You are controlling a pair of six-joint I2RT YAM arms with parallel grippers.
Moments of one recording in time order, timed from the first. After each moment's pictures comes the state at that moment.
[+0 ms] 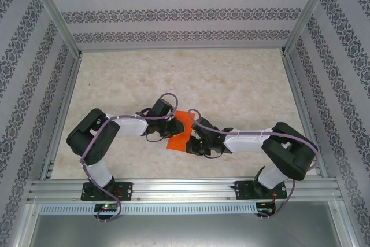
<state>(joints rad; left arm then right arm) -0.65 1.75 0.80 -0.01 0.44 -0.94 0.89 1.55 0.61 -0.10 -0.29 0.96</state>
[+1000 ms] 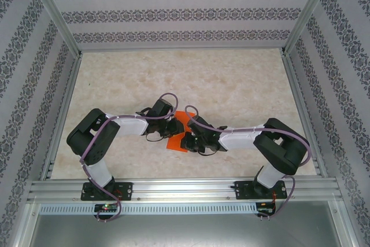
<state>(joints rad) -0.65 1.75 0.81 -0.02 0.44 -0.93 0.90 1.62 0.64 0.03 -0.26 1.07</state>
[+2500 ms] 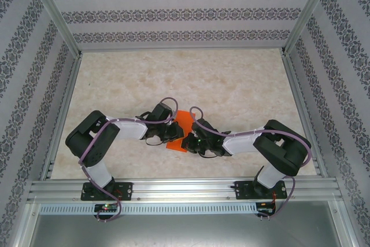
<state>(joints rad) -0.67 1.73 0.74 0.04 0.48 -0.97 0.90 1.61 0.53 0.23 -0.27 1.16</state>
